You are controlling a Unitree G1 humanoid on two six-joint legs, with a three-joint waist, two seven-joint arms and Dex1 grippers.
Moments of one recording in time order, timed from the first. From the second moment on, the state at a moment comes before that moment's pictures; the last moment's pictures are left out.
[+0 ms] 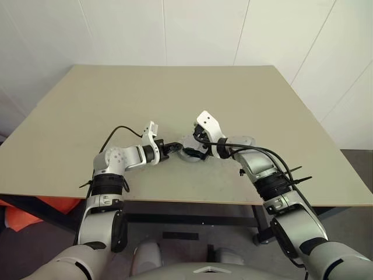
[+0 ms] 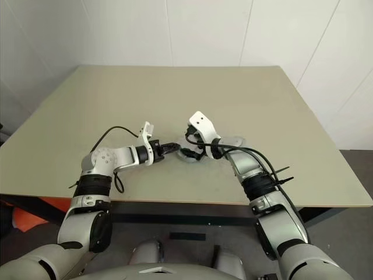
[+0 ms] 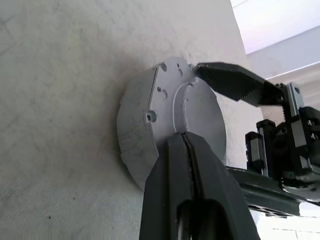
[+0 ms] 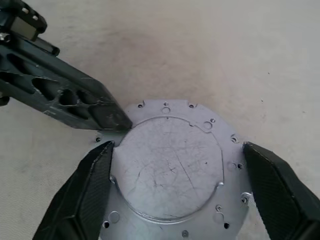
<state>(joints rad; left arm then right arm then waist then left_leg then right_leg) -0.63 0.12 0.27 0.37 -0.65 1.19 -0.41 -0.64 -0.29 0.28 0.33 0.04 0.51 0.73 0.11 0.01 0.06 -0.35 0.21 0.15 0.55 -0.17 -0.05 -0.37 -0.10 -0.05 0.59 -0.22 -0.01</state>
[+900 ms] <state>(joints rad) -0.63 0.12 0.27 0.37 -0.66 1.22 -0.41 -0.59 -0.46 0.18 -0.04 0.18 0.74 0.88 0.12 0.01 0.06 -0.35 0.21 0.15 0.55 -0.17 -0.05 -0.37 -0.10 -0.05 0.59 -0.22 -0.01</state>
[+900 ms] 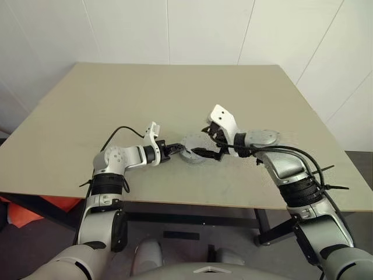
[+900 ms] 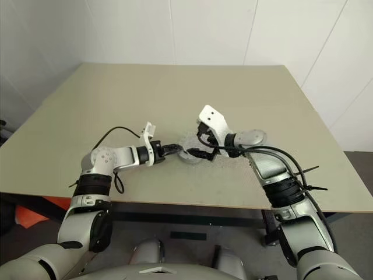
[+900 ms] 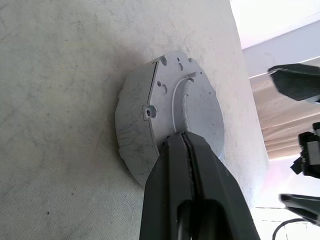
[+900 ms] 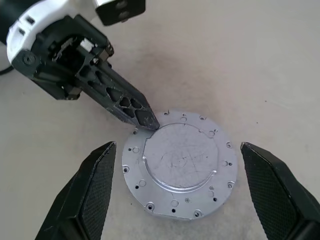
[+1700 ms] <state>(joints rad) -0.64 0.16 0.23 0.39 -0.63 1.17 -0.43 -0.70 -0.19 -0.47 0.43 0.45 1.43 0.52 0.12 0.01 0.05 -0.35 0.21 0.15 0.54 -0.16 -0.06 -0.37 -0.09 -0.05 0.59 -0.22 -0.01</state>
